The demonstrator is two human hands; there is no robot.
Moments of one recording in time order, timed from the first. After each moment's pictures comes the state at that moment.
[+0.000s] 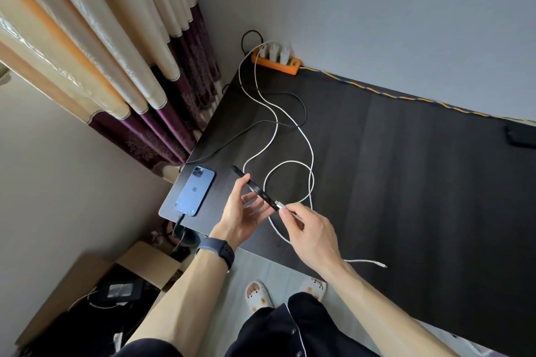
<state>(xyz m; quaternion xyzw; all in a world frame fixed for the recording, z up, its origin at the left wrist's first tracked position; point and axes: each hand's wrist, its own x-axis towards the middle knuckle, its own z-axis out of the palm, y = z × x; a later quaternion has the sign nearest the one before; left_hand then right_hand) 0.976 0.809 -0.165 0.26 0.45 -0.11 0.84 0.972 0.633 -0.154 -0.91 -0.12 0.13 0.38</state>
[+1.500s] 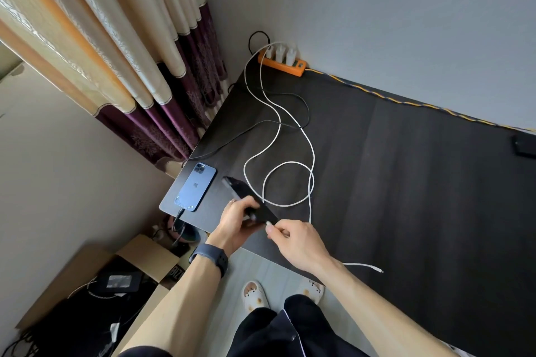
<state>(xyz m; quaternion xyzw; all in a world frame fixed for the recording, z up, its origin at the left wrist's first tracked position) 0.956 0.805 -0.187 0.41 0.45 -0.11 0.78 0.974 0.636 -0.160 -0.88 -0.15 0.31 0.33</state>
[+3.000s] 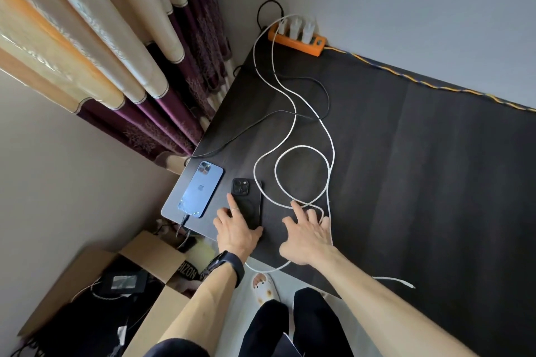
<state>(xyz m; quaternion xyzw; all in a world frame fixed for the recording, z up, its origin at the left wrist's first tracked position) 0.957 0.836 -0.272 0.85 0.40 -0.20 0.28 1.020 0.690 -0.237 -0.88 -0.23 0.41 -0.01</state>
